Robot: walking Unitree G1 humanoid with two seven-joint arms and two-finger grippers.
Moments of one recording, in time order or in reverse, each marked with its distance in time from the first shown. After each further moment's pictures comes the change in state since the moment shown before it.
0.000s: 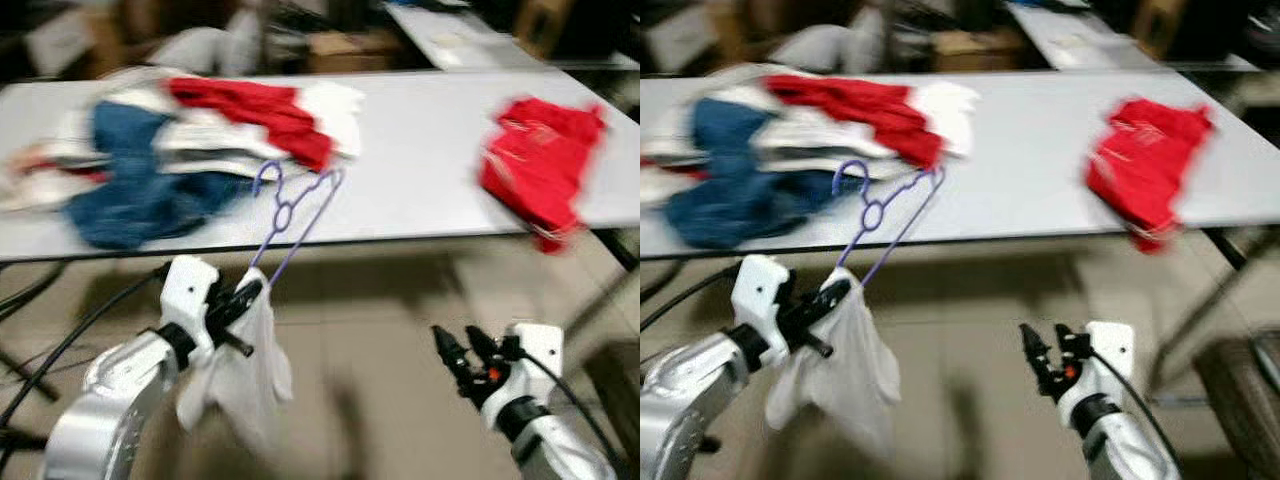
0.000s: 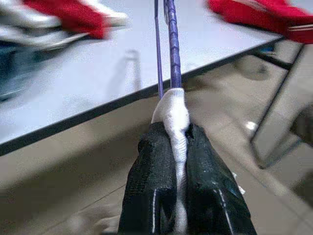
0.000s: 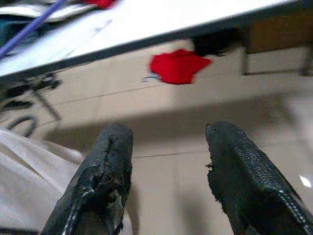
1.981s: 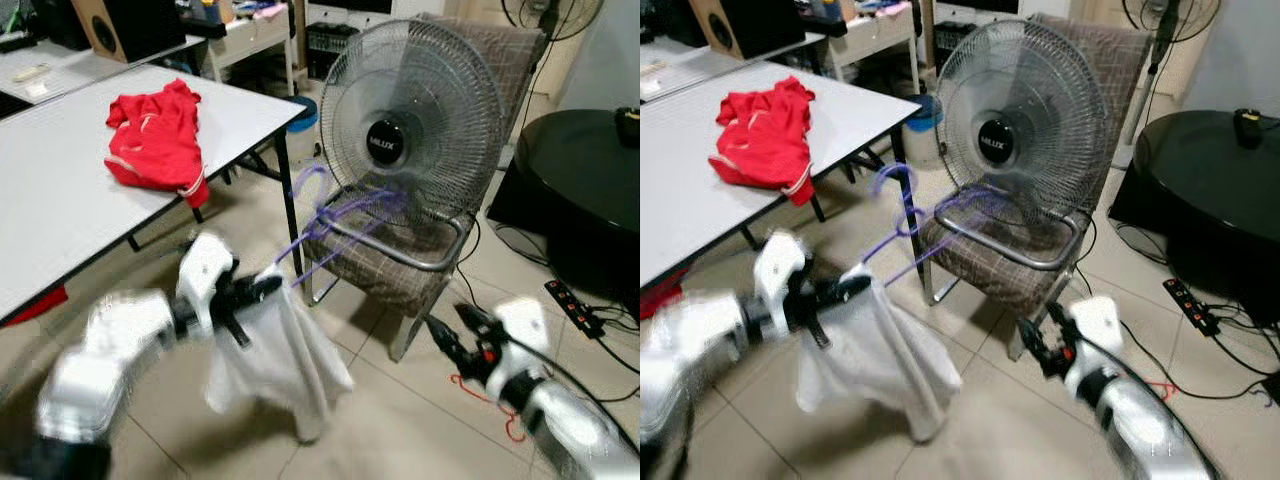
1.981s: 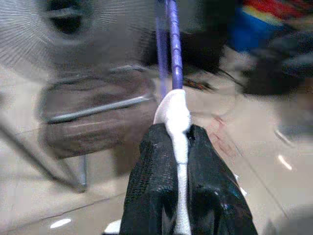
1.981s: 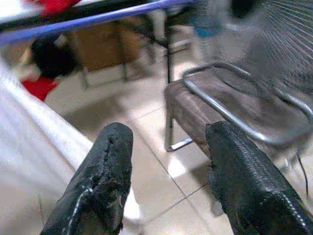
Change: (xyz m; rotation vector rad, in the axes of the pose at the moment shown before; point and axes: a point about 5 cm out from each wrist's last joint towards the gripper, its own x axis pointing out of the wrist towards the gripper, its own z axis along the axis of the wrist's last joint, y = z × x) left arm 0.029 0.034 0.034 0.193 0.082 -0.390; right arm 0.038 -0.017 0.019 -0.340 -0.011 0.260
